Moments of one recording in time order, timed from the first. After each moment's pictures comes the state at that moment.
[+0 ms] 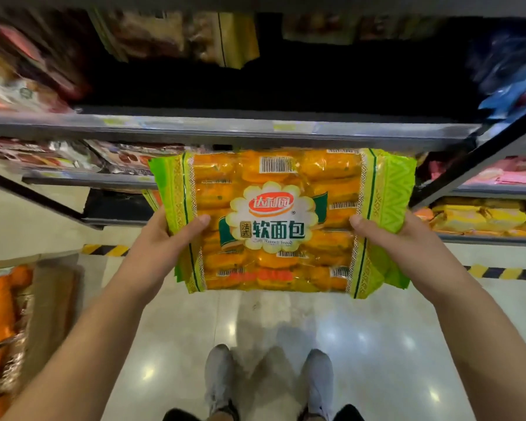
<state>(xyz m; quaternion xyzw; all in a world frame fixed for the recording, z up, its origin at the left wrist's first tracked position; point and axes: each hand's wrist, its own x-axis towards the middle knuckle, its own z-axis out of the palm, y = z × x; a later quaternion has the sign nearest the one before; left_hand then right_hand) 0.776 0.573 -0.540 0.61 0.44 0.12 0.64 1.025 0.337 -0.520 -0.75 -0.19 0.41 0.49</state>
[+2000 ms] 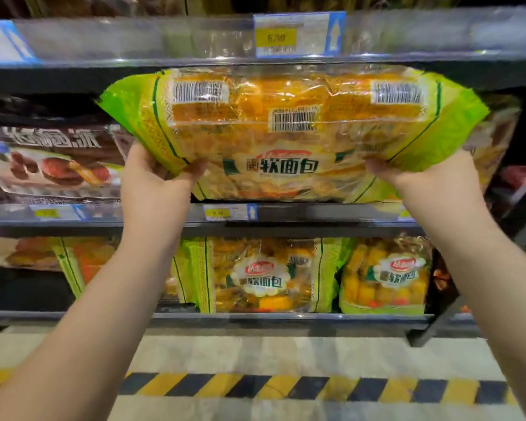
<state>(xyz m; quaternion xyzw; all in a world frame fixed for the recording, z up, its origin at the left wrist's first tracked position) 0.928 0.649 -0.778 0.66 0.28 0.55 0.43 1.173 0.406 -0.766 -0.71 -0.31 -0.01 0.63</state>
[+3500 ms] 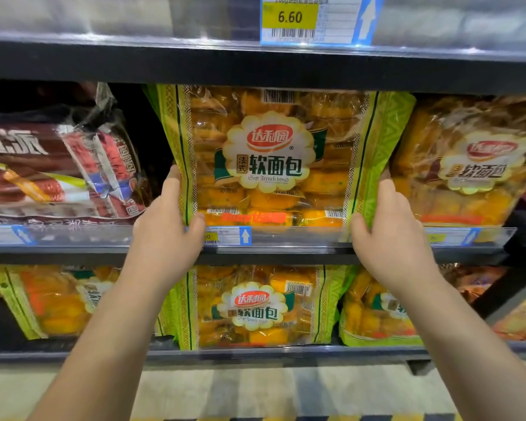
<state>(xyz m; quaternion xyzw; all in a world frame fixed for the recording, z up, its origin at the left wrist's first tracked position) 0.960 0.696 -0.832 0.84 0.38 0.28 0.26 1.147 0.490 -0.829 -0.91 -0.29 -0.08 0.28</state>
